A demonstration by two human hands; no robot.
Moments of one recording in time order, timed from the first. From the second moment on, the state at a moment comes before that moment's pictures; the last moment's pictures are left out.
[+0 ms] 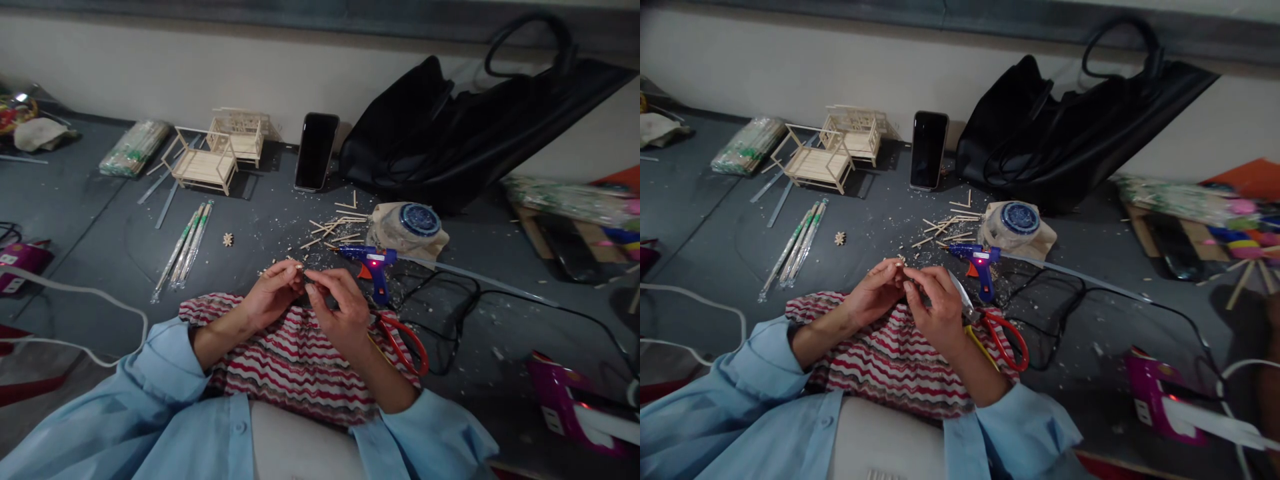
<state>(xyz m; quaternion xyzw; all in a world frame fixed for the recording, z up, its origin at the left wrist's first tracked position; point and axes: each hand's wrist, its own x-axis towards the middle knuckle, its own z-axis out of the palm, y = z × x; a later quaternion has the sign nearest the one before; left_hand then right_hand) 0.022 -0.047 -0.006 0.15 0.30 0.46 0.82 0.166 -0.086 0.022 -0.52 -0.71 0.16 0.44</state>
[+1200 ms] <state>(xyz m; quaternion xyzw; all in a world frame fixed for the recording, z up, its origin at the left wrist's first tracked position) 0.022 -0.048 -0.004 0.18 0.29 0.44 0.83 0.169 -0.086 0.024 -0.53 -0.71 0.11 0.45</state>
